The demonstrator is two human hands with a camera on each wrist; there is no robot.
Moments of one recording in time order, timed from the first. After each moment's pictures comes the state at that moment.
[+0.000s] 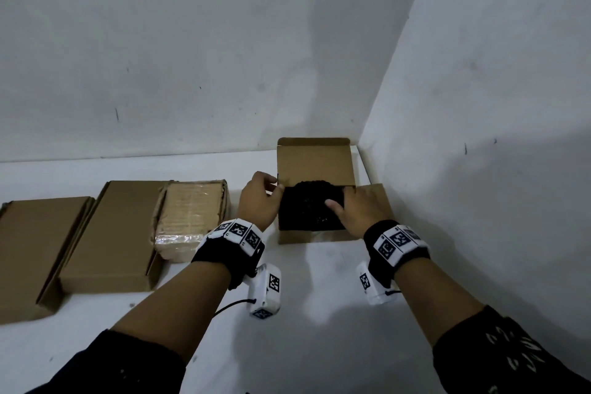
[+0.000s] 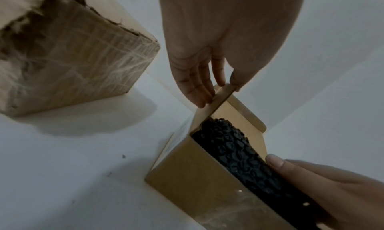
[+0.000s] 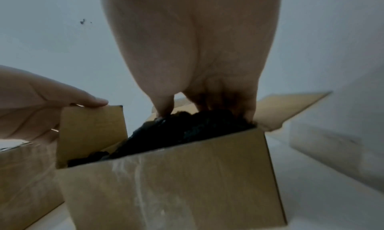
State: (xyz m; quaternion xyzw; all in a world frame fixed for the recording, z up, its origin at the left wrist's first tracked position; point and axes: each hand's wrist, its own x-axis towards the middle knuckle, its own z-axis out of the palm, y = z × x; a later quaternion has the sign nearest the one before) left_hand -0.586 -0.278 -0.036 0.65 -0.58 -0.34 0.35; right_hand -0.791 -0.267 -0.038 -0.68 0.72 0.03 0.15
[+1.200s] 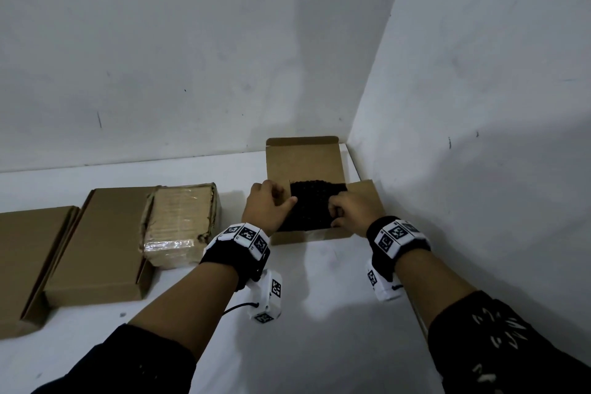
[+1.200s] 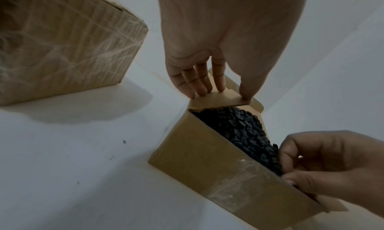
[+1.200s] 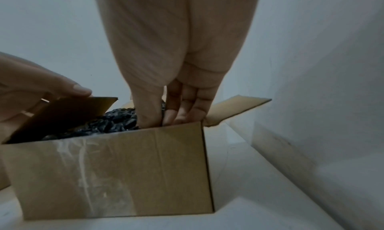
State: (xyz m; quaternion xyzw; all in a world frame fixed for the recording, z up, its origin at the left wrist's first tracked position) left_hand -0.605 -0.280 -0.056 0.64 -0.64 -0.33 0.27; right_hand -0.814 -0.266 -0.042 -0.76 0.61 0.00 0.21
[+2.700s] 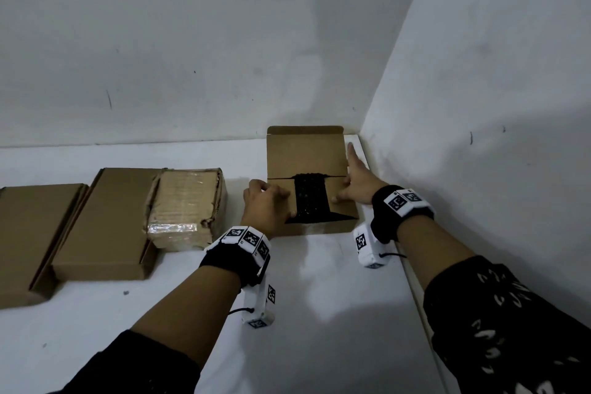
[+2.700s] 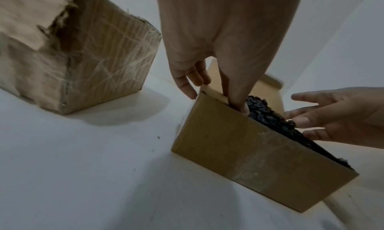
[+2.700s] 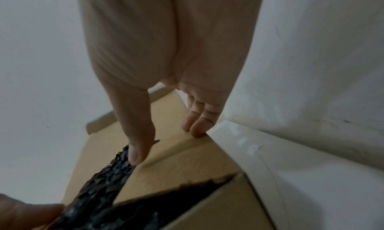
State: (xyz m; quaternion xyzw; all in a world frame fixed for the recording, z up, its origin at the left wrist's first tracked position) left_hand -0.599 -0.258 -0.065 0.67 -0.66 -0.29 0.19; right_hand -0.817 -0.312 -0.041 -0.63 0.65 -0.11 0.40
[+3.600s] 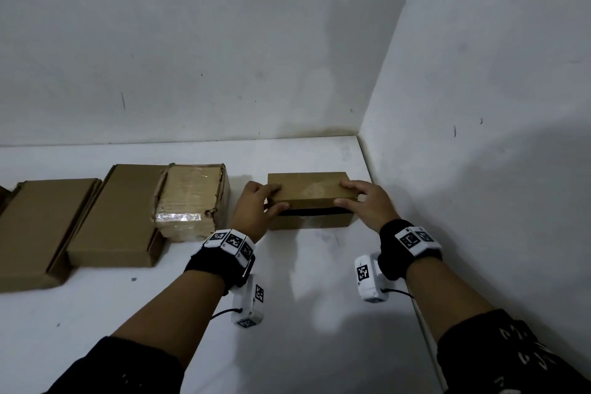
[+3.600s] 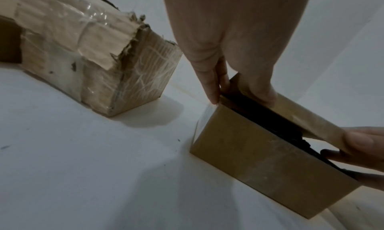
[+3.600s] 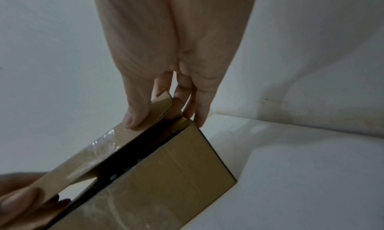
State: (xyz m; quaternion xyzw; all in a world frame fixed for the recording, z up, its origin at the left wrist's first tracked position) left_hand -0.582 -0.235 -0.060 0.62 -0.67 -0.30 0.27; right_hand -0.832 -0.241 -0.057 -0.58 0.63 -0.33 0.38
